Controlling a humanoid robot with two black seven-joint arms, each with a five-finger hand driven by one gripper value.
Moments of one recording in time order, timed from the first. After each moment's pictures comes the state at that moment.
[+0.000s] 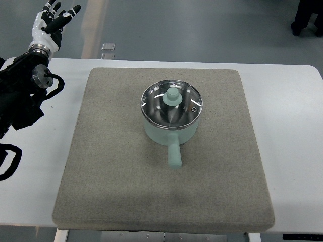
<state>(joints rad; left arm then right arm) -1.11 0.19 -0.48 -0.18 -0.10 -0.08 -0.37 0.04 0.00 -0.05 0.15 0.03 -0.06 0.10</state>
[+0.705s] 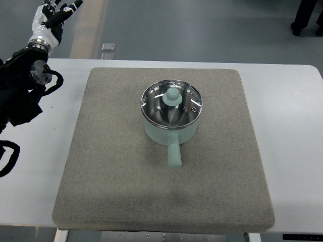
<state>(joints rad) -1.14 0.21 -0.44 -0.19 -0.07 -0.10 -0.37 0.04 0.00 -0.05 0.15 0.03 -0.06 0.10</state>
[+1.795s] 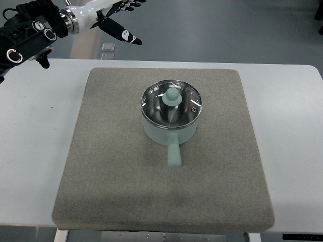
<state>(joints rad) -1.34 0.43 -0.12 -0.71 0.84 -0.21 -0.37 0.04 0.00 -0.05 0.15 0.03 -0.06 0.10</state>
